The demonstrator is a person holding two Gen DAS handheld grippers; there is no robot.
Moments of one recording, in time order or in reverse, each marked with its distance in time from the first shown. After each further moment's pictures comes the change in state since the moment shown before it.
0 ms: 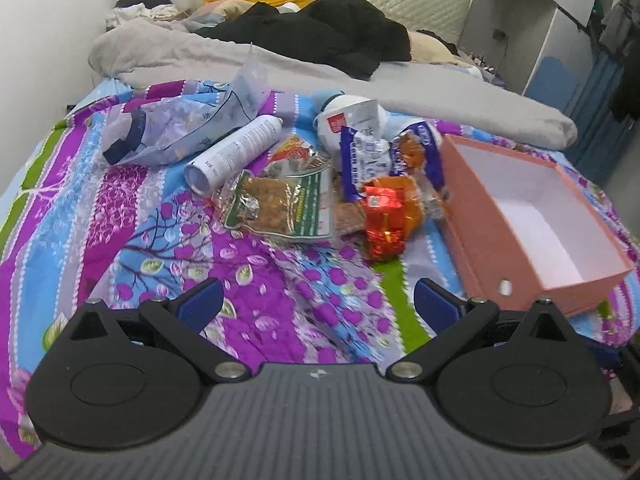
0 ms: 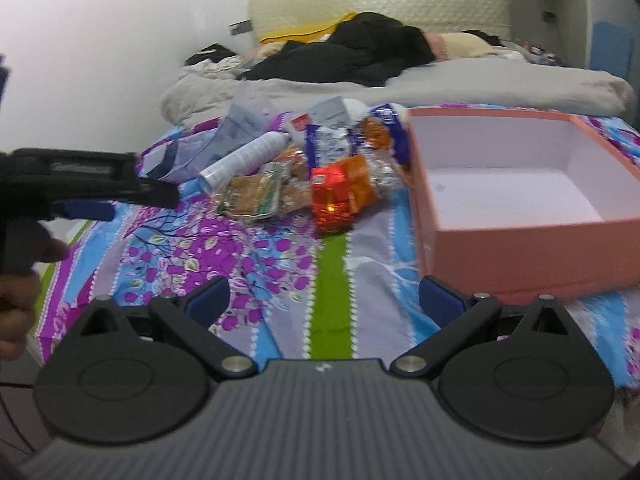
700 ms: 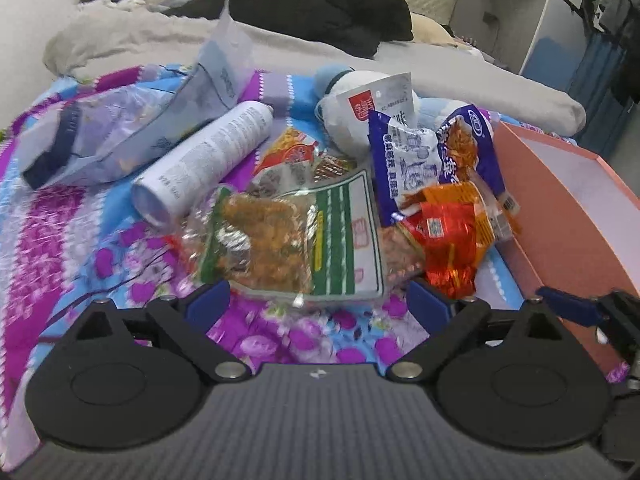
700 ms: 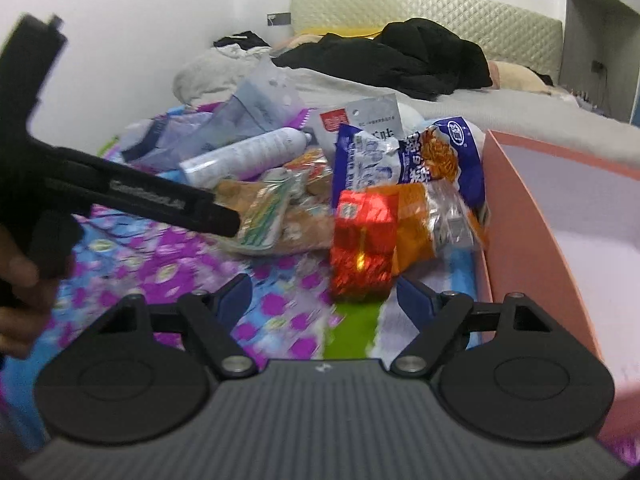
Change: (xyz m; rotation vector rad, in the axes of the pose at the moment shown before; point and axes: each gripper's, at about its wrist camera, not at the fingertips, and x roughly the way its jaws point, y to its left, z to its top) left arm 0.167 0.037 0.041 0.045 0.019 -0.070; right arm 0.156 0.016 0.030 -0.182 -0.041 -0.005
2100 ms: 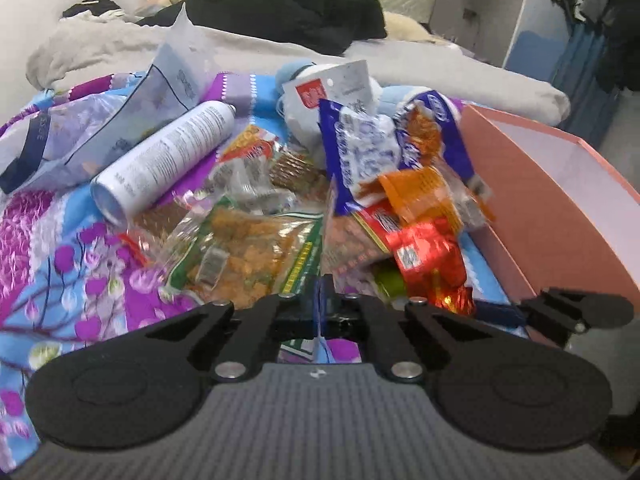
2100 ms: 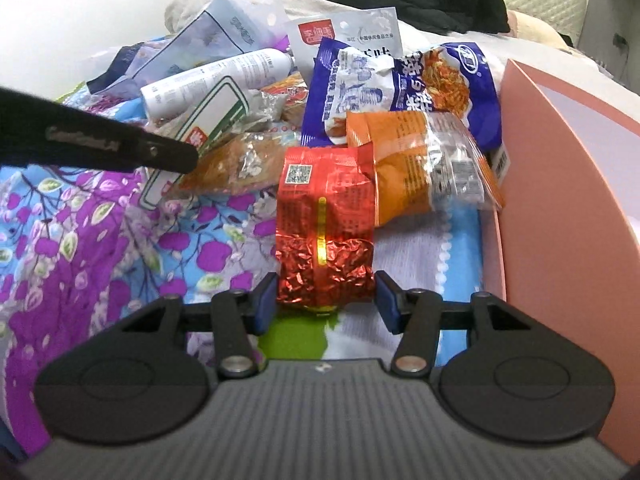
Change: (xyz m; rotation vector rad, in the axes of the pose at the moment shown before) left arm -0.004 -0.039 -0.025 0.056 -0.031 -0.018; right arm 0.057 -0.028 -0.010 -0.051 0.193 0.013
